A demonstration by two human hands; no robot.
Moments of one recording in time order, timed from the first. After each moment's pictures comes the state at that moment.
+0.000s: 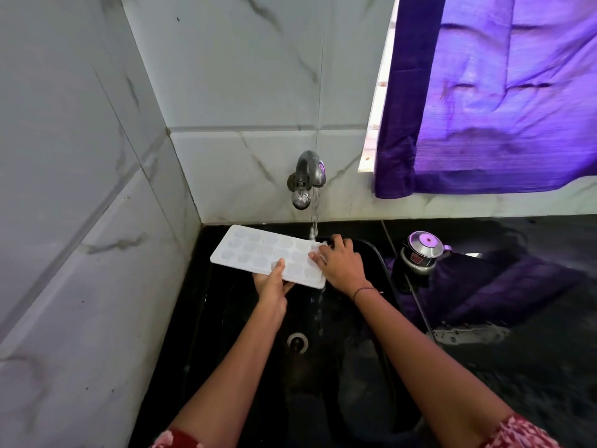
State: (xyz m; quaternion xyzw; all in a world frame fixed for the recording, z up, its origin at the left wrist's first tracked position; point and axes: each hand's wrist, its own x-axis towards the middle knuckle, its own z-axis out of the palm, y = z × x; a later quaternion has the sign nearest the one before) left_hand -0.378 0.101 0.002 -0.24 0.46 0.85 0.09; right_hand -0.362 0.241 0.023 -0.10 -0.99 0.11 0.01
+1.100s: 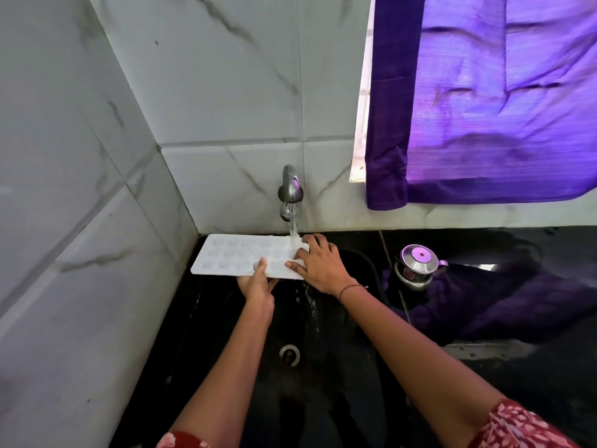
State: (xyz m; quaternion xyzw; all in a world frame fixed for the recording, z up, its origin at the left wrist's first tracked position) left_hand -0.399 0.133 0.019 -0.28 0.43 0.86 -0.02; right_hand -0.386 0.268 0.036 0.06 -0.99 0.10 0.02
